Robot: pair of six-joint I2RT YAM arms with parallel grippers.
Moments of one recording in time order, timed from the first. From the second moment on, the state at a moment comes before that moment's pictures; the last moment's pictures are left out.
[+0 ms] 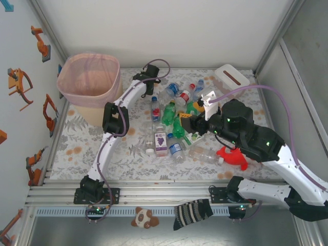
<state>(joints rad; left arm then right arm) -0.50 2.69 2.52 -0.92 -0.51 -0.23 0.96 0.95 1.34 -0.71 0.12 0.14</state>
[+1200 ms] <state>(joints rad) -0.61 1.95 2.43 -1.06 -0.27 -0.10 0.96 0.88 1.30 -0.73 0.19 0.16</state>
